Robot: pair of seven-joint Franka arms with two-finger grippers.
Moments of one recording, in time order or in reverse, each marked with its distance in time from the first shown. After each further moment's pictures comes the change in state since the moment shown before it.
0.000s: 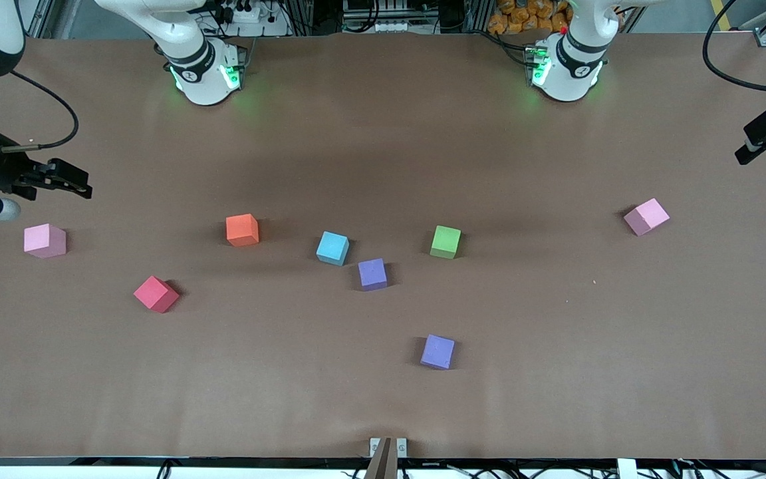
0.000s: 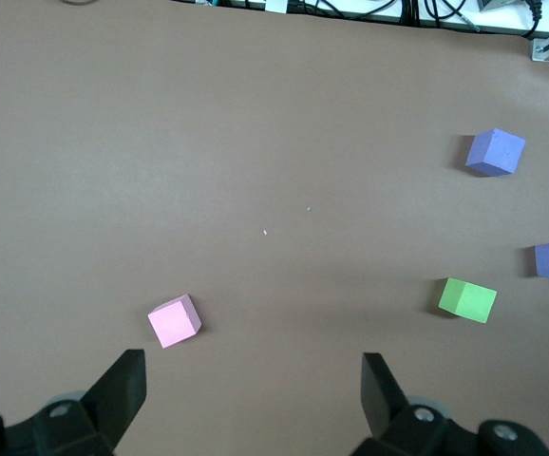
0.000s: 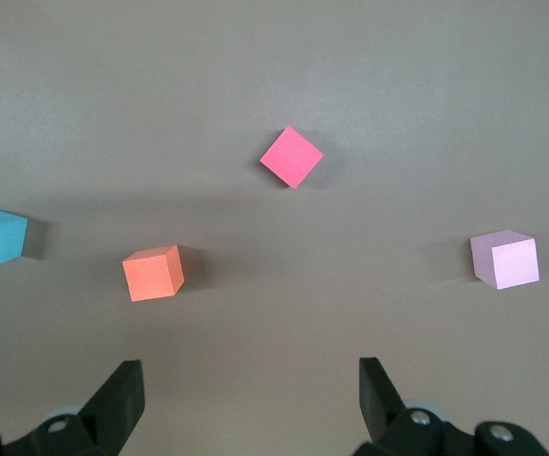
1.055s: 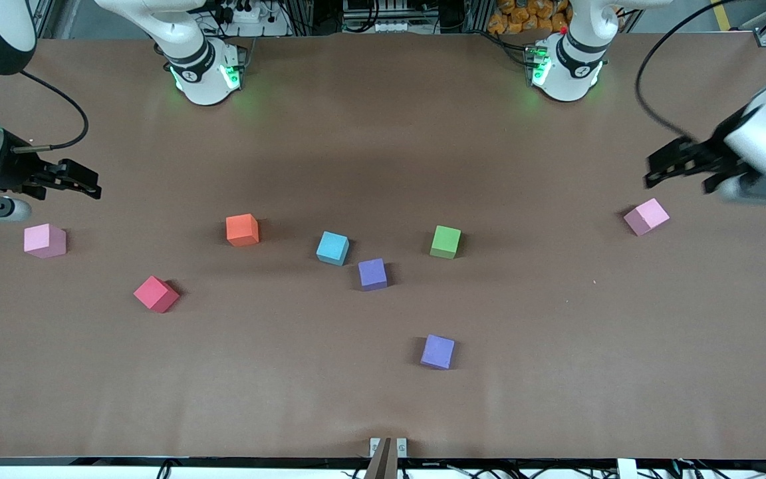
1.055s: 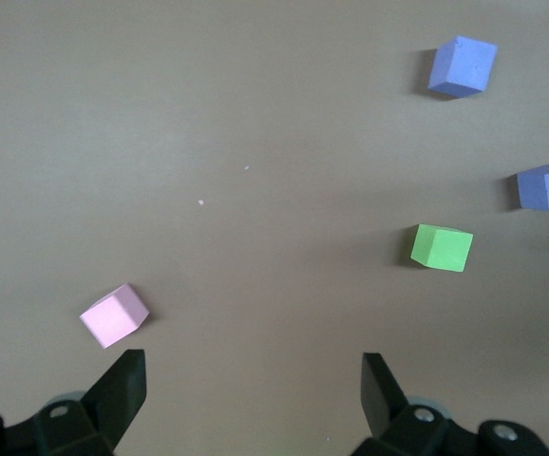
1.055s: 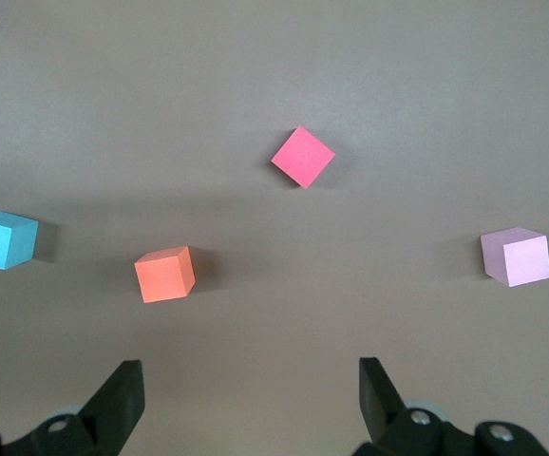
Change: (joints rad) left arm -0.175 0.141 0.008 -0.021 -0.022 0.012 -0.022; right arm -0.001 0.003 0.030 0.005 0.001 -0.002 0.039
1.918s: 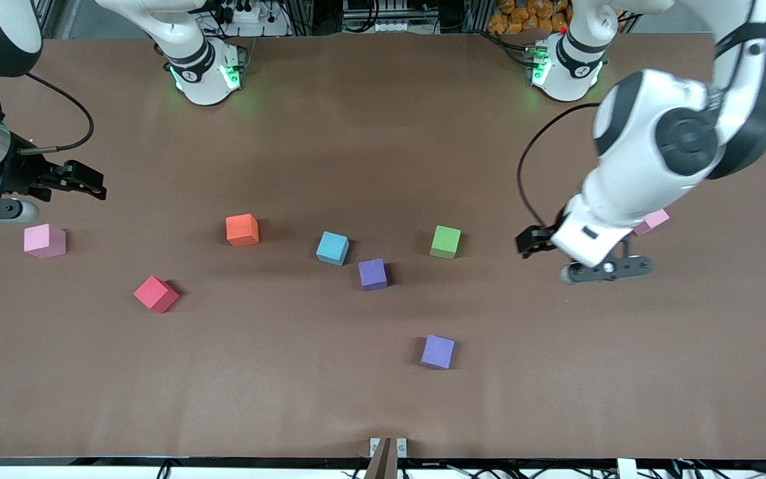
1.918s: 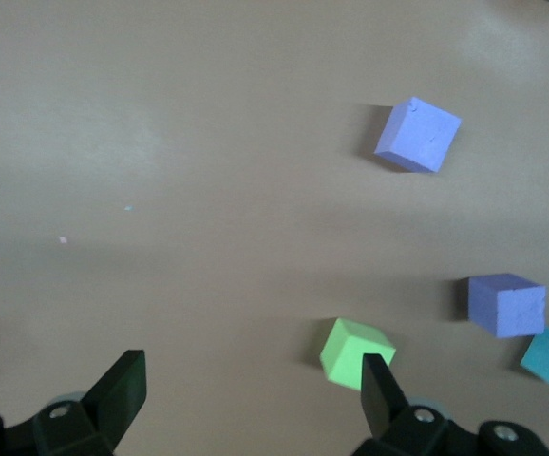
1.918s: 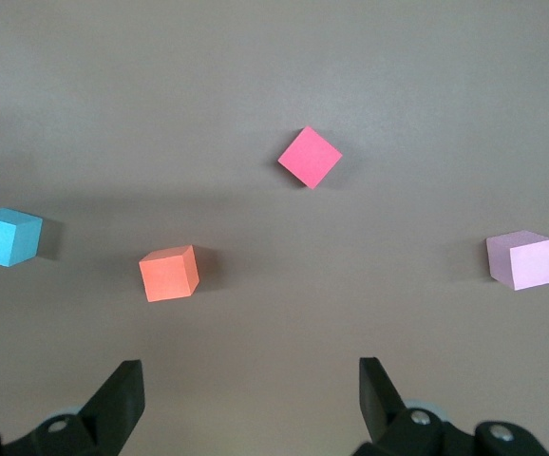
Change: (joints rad) left arm -0.219 0.253 -0.006 -0.004 0.000 0.320 -0.414; right arm -0.026 0.007 0.038 0.004 0.000 0.000 0.000
